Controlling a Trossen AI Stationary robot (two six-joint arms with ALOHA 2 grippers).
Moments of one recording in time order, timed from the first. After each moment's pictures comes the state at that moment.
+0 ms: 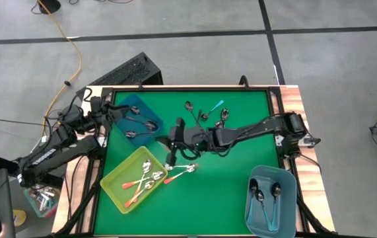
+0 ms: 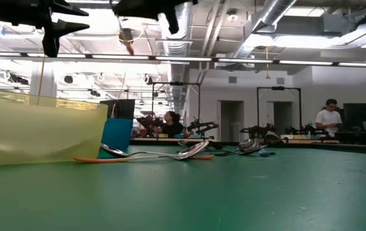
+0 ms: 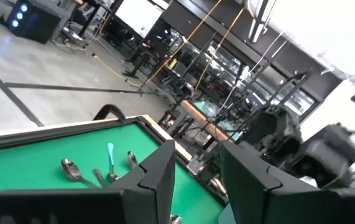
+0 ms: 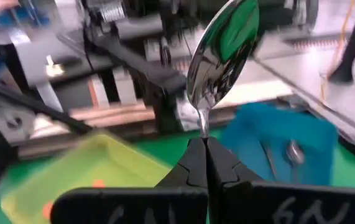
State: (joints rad) left arm 0.64 0.20 0.42 -0.14 0.23 -0.69; right arm 0.13 1.91 1.51 0.19 0.30 0.15
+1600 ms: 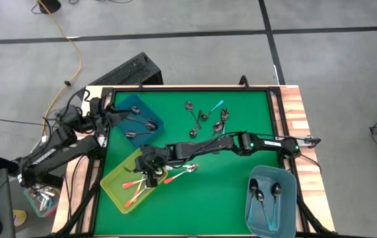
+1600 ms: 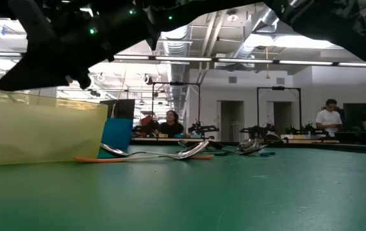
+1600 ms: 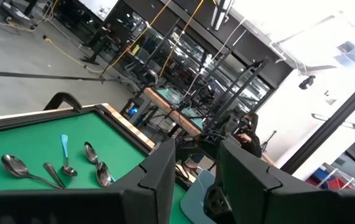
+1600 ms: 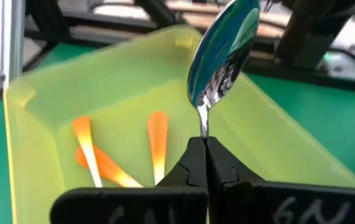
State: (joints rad) left arm 0.64 0.20 0.42 -0.08 0.40 -0.75; right arm 0.12 2.61 2.35 -0.25 -0.11 -0.05
